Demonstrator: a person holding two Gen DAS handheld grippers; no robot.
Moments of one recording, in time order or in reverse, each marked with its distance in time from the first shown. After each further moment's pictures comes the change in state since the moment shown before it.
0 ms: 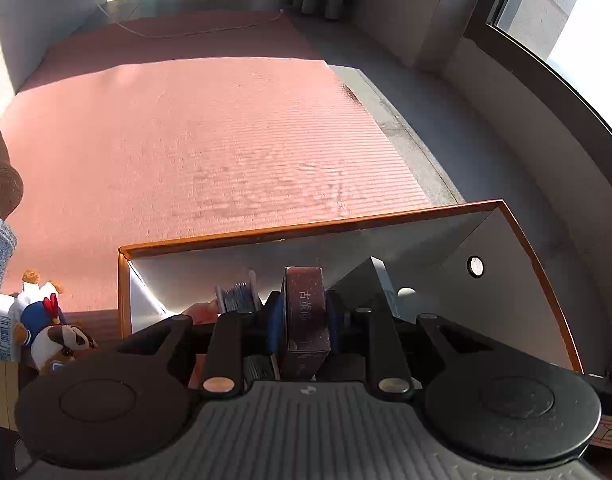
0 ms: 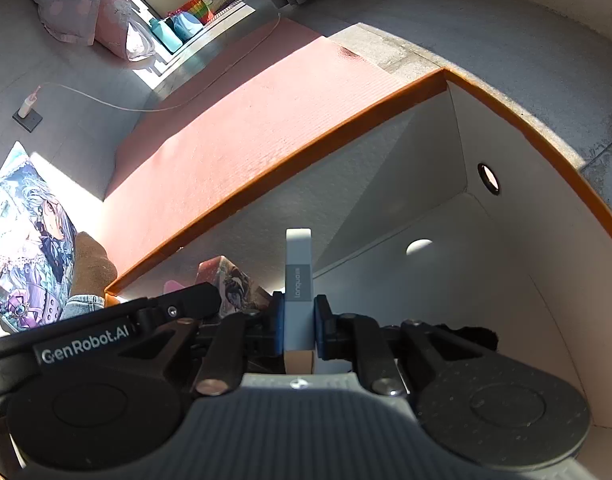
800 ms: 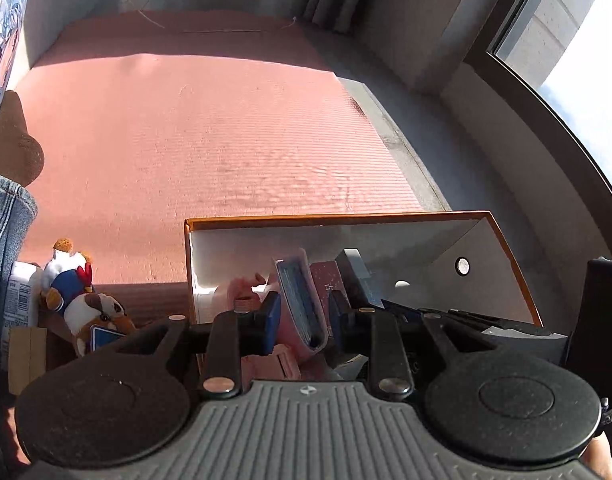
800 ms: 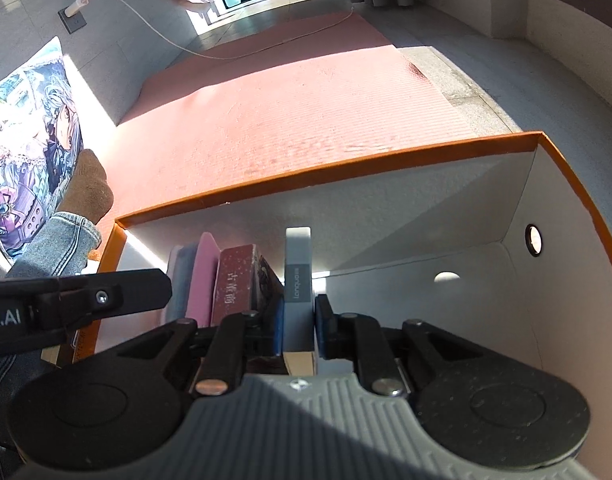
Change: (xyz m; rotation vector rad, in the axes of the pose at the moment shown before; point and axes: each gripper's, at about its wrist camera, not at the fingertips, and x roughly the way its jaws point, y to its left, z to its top) left arm -0.032 0.039 -0.013 -0.079 -0.008 -0.078; right arm 0.013 0.045 -0.012 -0.352 0.041 -0.050
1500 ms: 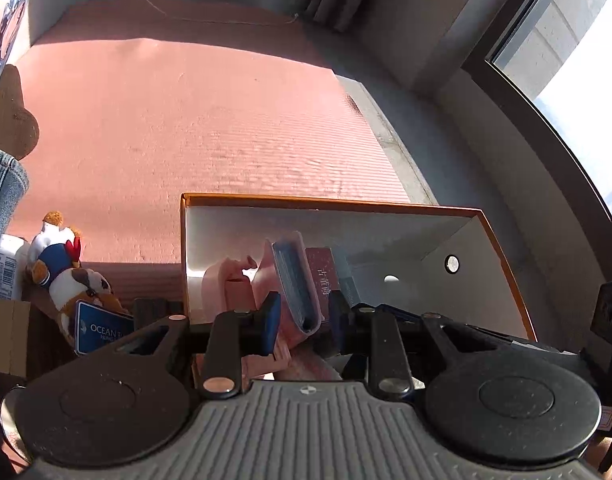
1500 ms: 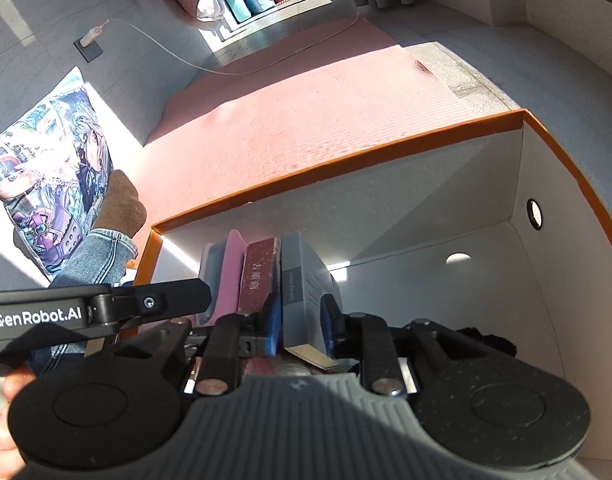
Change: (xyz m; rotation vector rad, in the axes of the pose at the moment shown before) left arm -0.002 0.010 -0.013 -0.056 -0.003 -0.045; right arm -0.026 -0.013 -0.014 0.087 -0.025 0.098
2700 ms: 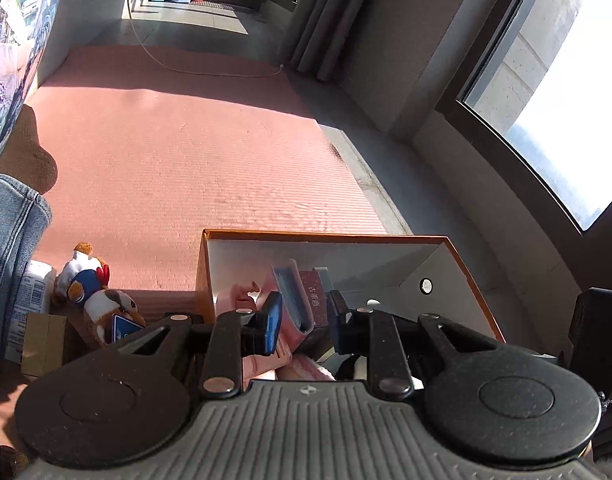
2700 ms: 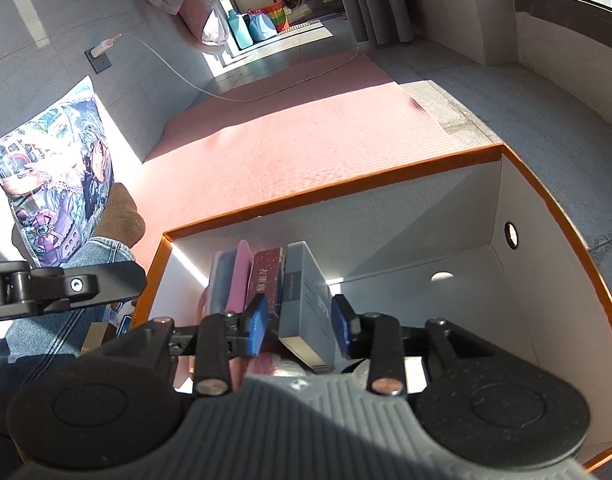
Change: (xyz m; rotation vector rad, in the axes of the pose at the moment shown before) left arm -0.062 0.004 -0.014 0.040 -0.160 -0.030; right arm -0.030 0.012 -0.015 -0.040 -0.129 -0.054
